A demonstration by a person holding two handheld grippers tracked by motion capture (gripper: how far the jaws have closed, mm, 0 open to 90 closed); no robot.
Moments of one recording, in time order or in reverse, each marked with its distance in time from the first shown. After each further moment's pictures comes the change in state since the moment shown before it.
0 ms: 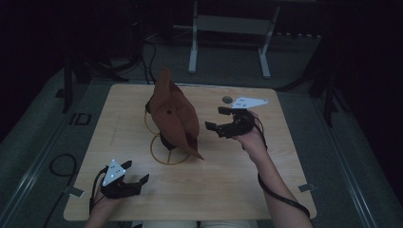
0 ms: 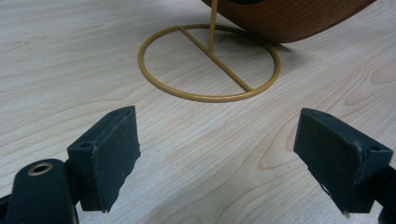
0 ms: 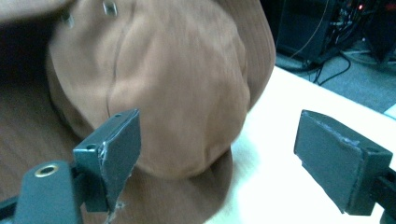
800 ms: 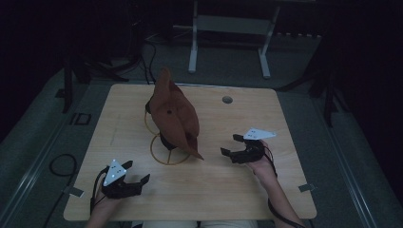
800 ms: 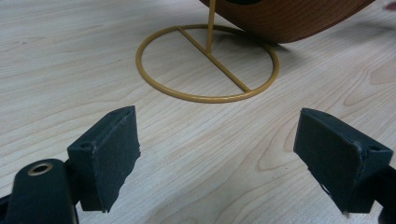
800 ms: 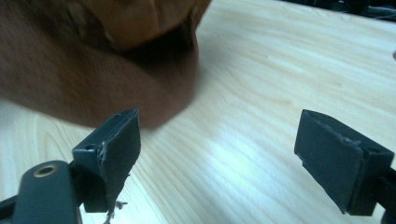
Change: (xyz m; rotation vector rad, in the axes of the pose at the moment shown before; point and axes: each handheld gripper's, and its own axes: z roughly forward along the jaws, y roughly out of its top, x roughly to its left) left arm -0.002 0.000 0.001 0.000 -0.002 0.001; right arm -0.020 -0.120 -0.011 0.053 -0.081 0.057
